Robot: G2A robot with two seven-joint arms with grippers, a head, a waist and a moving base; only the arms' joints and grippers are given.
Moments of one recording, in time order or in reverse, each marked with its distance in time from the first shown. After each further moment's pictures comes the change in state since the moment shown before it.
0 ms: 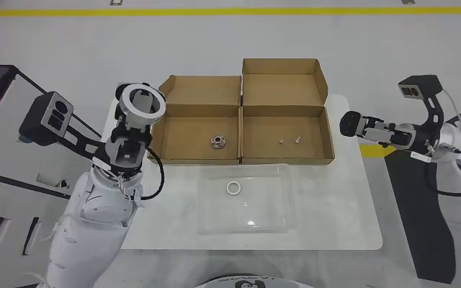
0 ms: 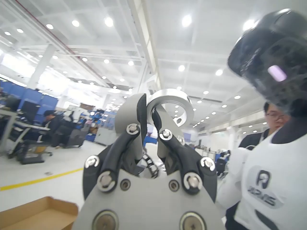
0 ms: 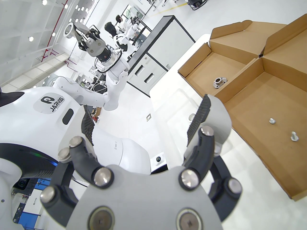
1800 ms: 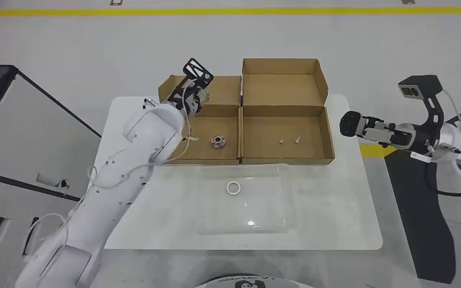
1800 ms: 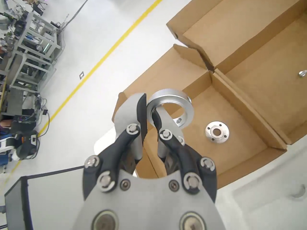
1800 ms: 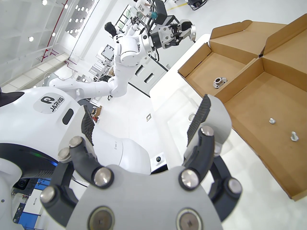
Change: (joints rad) left arm -0.526 -0.049 0.381 0.449 1.023 0.493 -1.108; right arm 0.000 0.000 0.000 0.000 0.000 0.000 0.000
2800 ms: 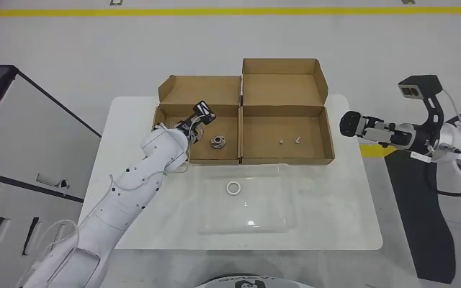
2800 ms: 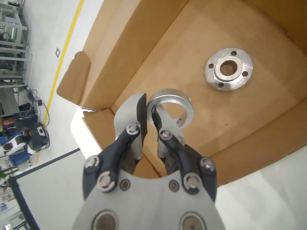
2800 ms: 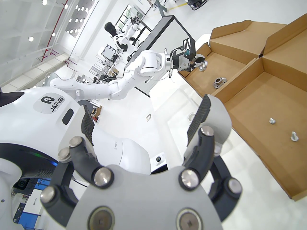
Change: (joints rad) left arm 0.072 -0.029 0.074 0.219 0.095 -0.147 0.008; right arm 0.000 0.000 0.000 0.000 0.000 0.000 0.000
